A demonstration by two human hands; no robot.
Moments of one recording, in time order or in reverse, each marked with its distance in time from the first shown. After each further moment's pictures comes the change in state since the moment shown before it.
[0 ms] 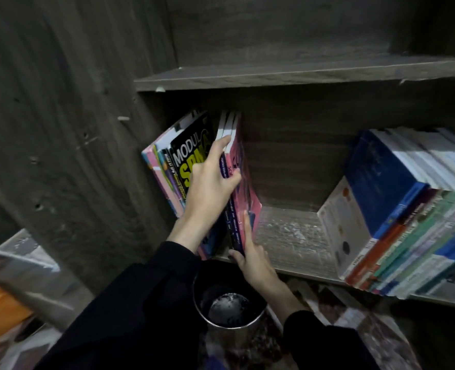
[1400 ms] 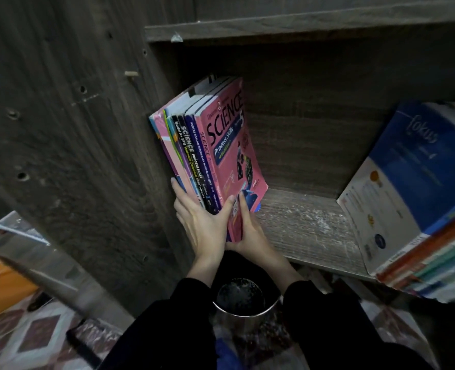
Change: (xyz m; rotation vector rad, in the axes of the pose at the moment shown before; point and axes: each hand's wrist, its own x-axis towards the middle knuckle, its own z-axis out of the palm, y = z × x) left_hand -0.068 -0.104 0.052 0.032 0.361 -0.476; right_hand 0.052 0.012 0.048 0.150 -0.135 -0.059
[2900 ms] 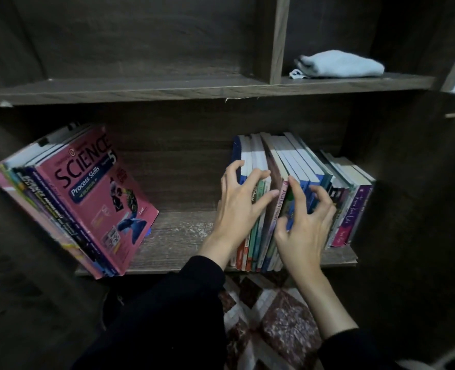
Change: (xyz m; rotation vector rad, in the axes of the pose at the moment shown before) left_hand -0.142 0.223 0.075 -0.217 -0.740 0.632; right_hand -0.197 -0.003 -0.258 -0.574 1.097 0.030
